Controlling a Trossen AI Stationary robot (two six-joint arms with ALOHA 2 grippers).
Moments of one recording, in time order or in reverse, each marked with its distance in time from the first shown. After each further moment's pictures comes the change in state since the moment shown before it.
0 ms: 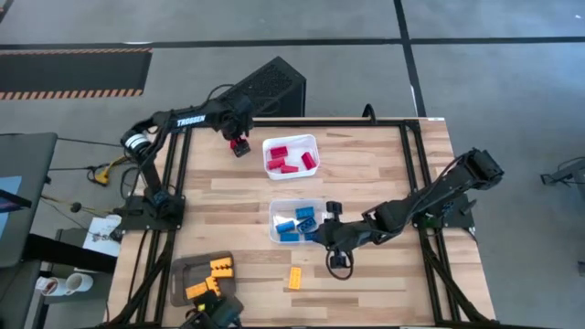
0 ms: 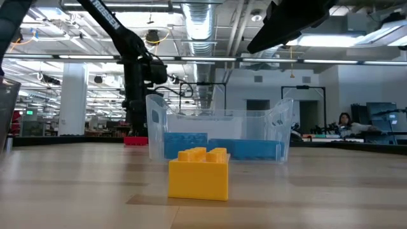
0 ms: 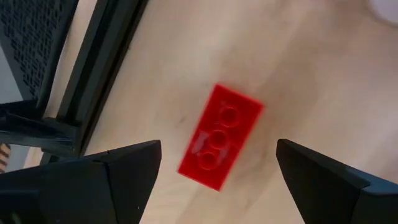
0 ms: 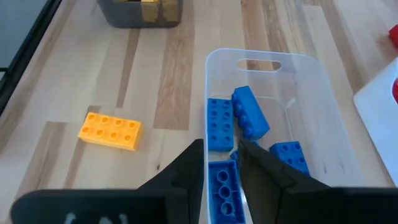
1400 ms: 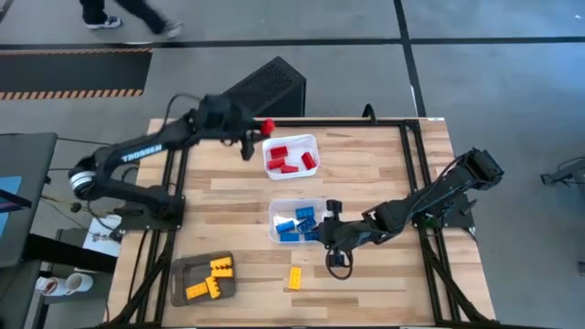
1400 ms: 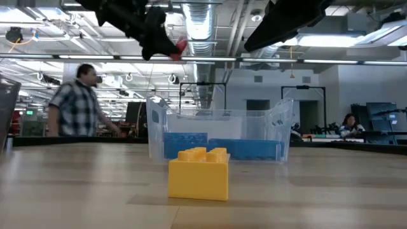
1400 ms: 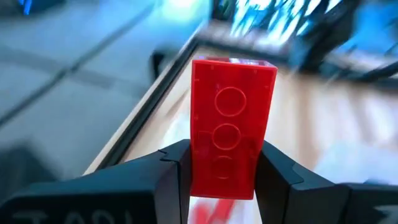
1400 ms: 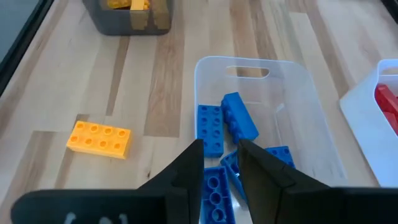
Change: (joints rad) left arm -0.227 -0.542 -0.206 0.552 0.360 -0.245; right arm 0.002 0.000 0.000 0.015 0.041 -0.004
